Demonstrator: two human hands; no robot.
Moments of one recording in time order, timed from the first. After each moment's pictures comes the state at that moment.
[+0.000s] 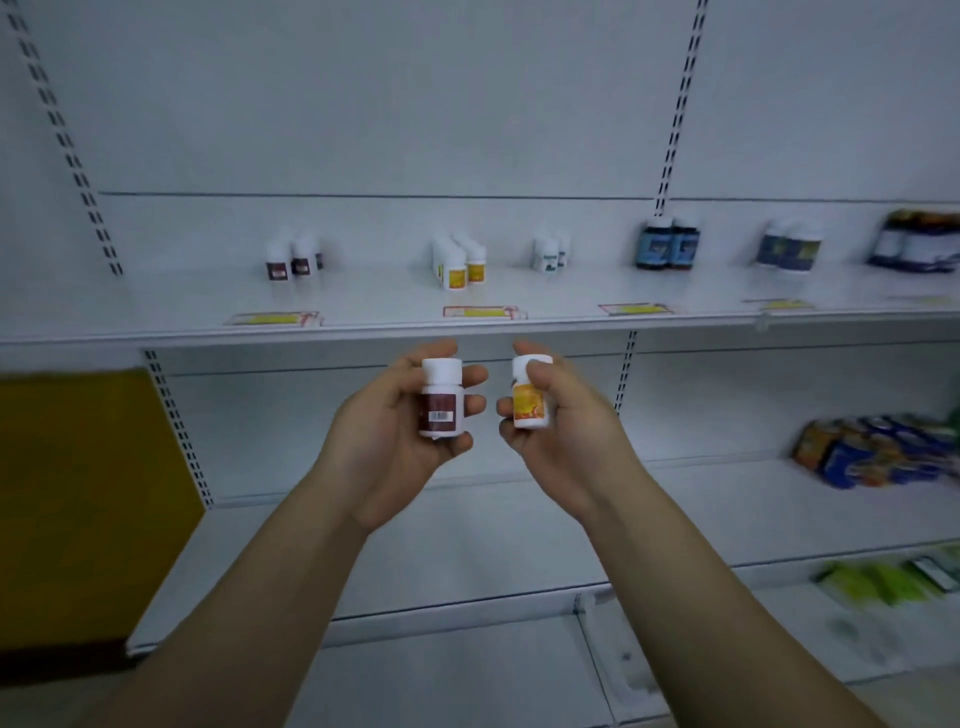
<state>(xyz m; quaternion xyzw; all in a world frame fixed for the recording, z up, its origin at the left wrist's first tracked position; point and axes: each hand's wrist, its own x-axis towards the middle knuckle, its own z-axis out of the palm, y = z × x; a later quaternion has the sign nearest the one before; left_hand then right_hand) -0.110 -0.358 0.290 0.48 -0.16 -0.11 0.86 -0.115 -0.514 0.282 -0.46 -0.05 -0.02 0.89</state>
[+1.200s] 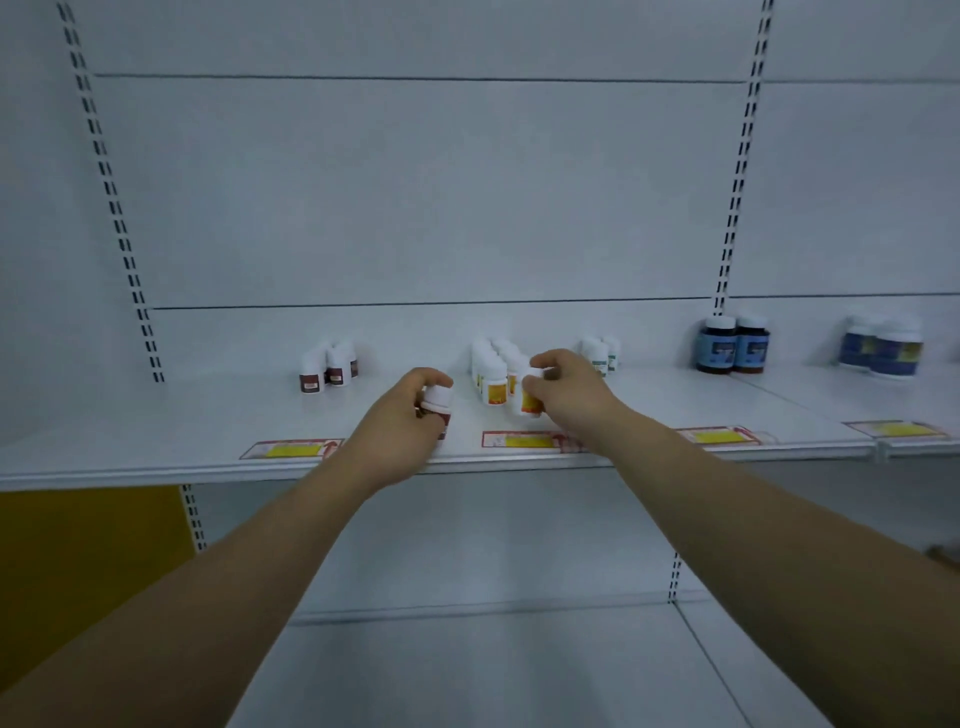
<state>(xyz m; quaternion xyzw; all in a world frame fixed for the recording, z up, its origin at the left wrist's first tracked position) 0.054 -0.333 0.335 0.85 -0.14 0.14 0.49 0.096 -0.537 0.345 -0.83 -0.05 -0.15 0.53</state>
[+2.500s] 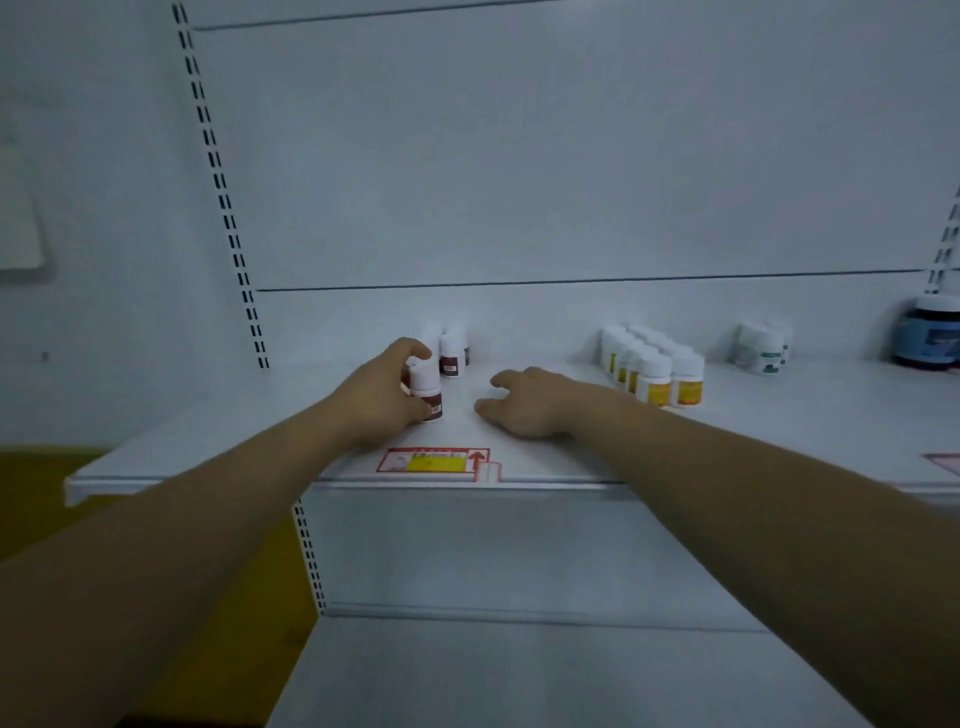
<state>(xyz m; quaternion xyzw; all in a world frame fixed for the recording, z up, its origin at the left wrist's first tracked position) 0.143 -0.165 0.345 0.94 -0.07 0.13 0.32 0.178 -0.359 0.341 -0.98 -0.14 0.02 0.10</state>
